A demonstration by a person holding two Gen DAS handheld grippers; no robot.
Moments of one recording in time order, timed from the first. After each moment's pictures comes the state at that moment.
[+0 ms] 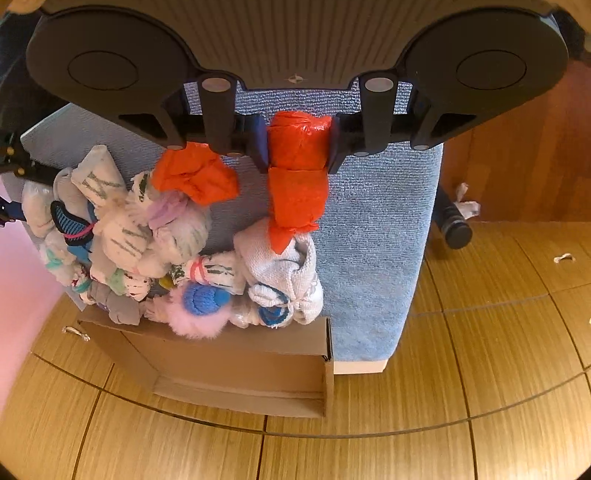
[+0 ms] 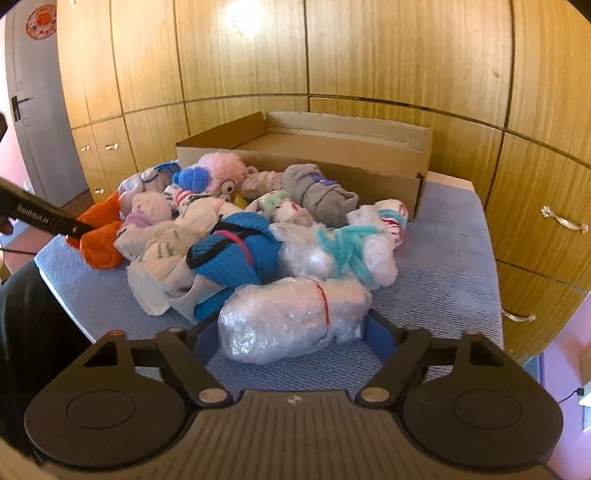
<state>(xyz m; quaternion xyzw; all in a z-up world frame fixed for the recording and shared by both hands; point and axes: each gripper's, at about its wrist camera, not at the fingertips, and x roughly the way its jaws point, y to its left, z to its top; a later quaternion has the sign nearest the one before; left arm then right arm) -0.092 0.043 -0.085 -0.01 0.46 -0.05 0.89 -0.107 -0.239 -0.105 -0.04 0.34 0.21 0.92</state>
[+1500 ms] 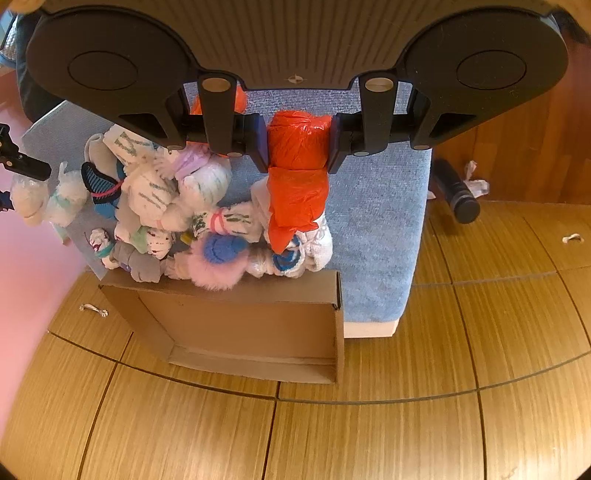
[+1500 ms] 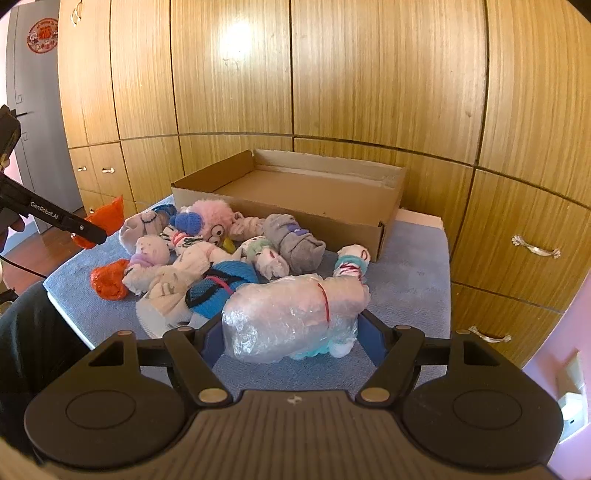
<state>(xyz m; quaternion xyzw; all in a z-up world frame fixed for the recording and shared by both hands) -0.078 0.047 -0.050 -0.01 0.43 -0.08 0.90 -0.120 -0.260 -0.067 -0.04 0.30 0.19 0.93</state>
